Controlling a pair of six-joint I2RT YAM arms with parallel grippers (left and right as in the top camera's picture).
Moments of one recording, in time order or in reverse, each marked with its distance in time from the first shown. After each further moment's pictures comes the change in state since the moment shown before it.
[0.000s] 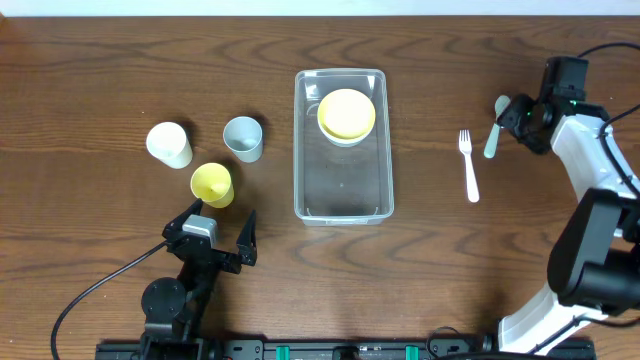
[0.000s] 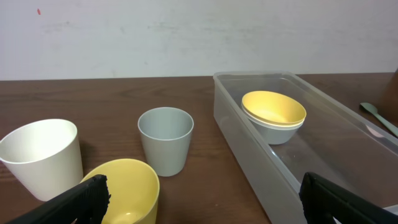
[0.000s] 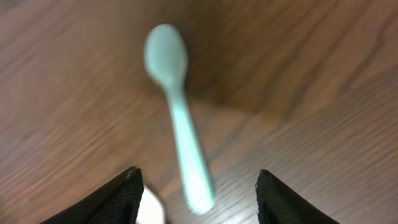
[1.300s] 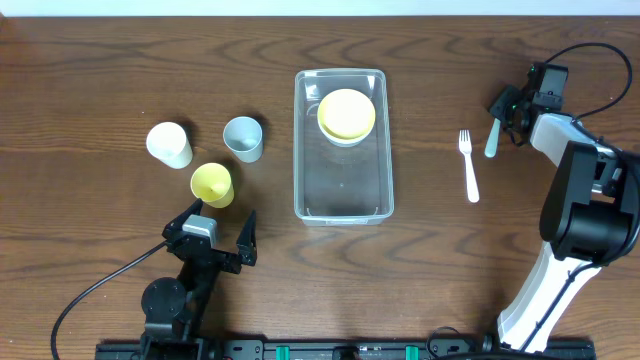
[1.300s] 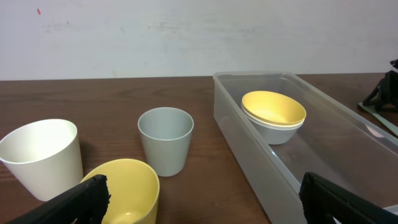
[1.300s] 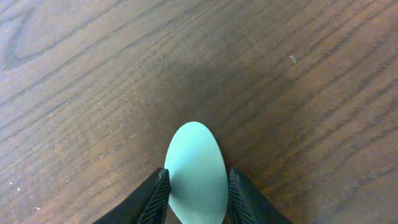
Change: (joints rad) left arm 0.000 0.000 0.000 0.000 0.000 0.000; right arm -0.004 0.282 0.026 0.465 -0.085 -0.059
